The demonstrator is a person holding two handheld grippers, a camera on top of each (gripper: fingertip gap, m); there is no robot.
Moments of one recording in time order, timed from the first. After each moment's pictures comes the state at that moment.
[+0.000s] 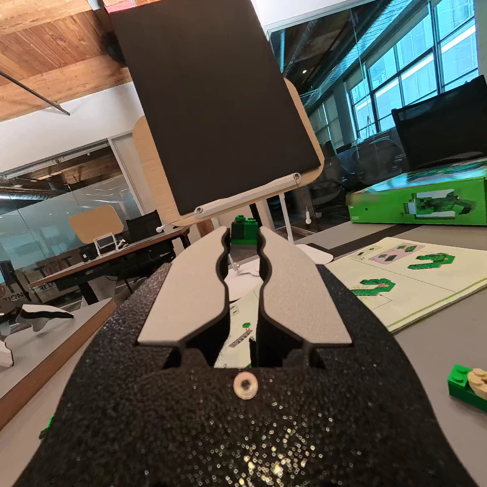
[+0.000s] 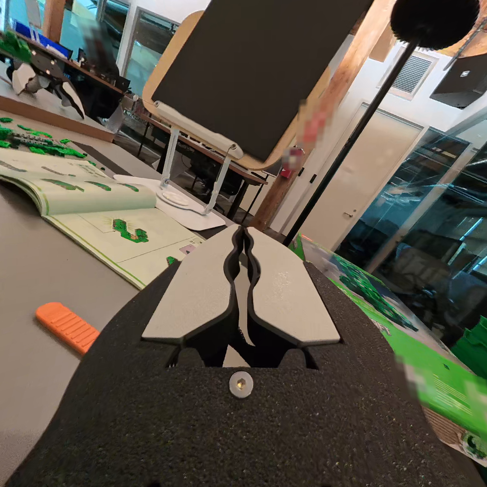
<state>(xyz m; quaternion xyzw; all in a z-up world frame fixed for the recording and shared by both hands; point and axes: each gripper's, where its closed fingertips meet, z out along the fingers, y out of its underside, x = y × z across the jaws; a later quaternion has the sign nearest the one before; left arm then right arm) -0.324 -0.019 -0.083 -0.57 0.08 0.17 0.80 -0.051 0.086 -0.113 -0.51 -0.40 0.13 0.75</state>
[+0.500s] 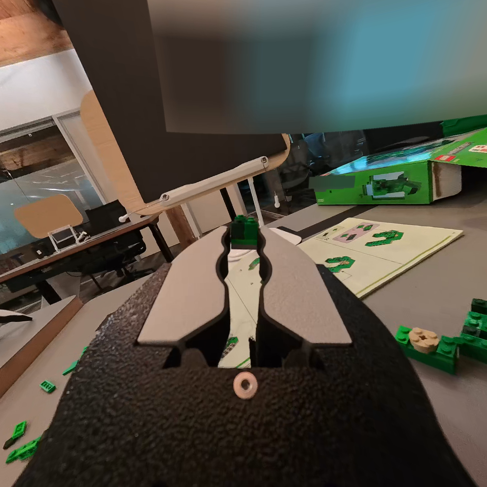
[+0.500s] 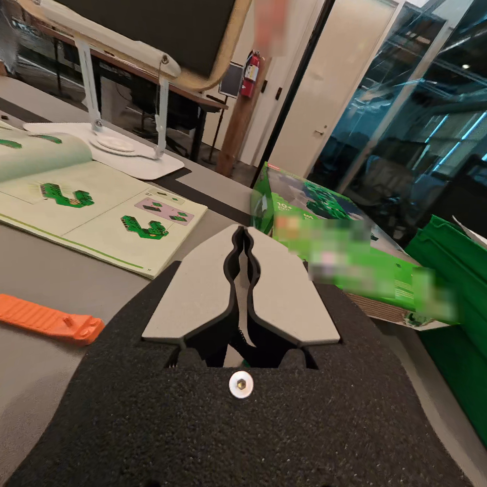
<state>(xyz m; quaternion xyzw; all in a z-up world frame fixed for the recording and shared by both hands) -0.305 -0.021 -0.100 -0.61 0.12 0.12 0.77 -0.009 0.110 -0.137 -0.64 -0.31 0.06 0.70</state>
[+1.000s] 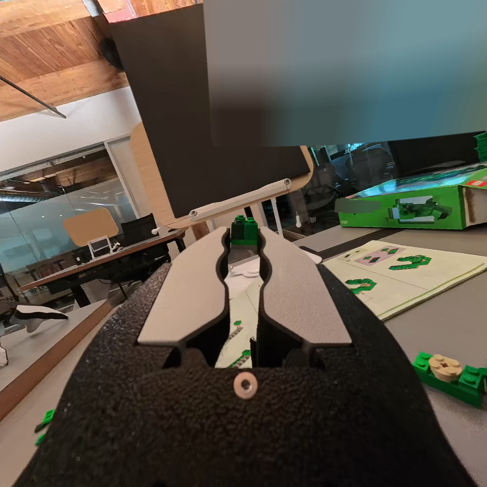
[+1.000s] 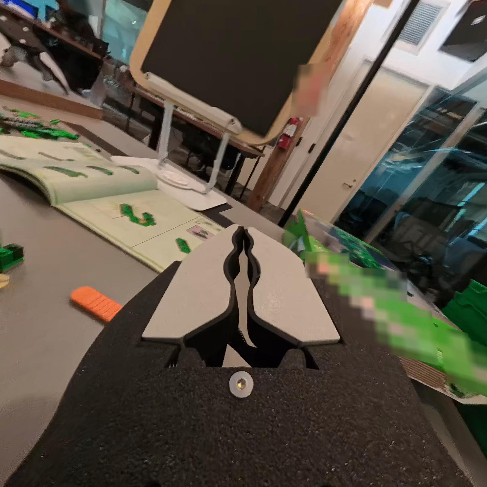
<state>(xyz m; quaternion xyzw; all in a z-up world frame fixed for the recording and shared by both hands) -0.313 -0.034 -0.083 -0.57 0.08 0.16 0.80 -0.045 0.071 -0.124 -0.56 -0.38 0.11 0.73</state>
